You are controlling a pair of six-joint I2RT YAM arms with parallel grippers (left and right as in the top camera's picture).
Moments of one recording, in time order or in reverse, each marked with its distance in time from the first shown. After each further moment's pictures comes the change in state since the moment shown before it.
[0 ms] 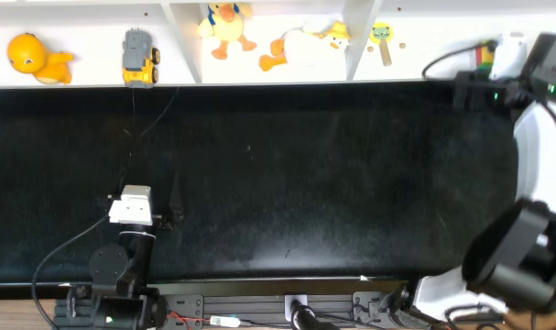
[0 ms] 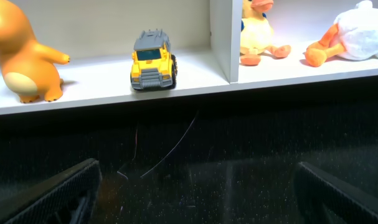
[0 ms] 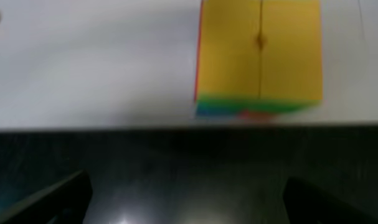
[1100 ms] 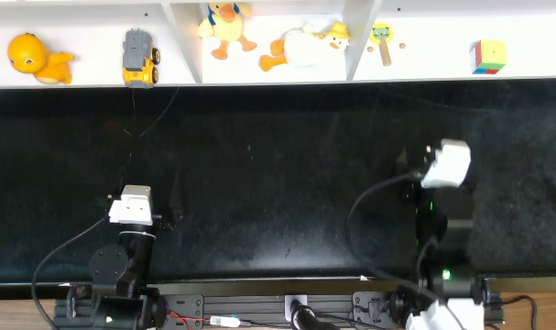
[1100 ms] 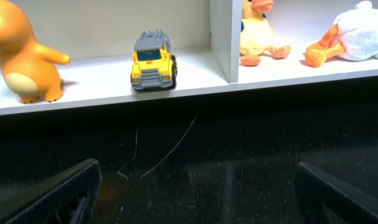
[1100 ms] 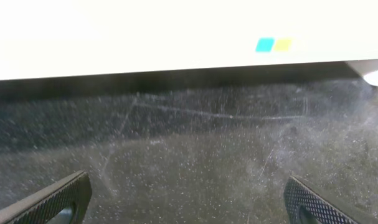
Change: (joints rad) left arm 0.000 0.000 0.000 0.000 0.000 0.000; right arm 0.421 -1.156 -1.062 0.526 0.402 0.372
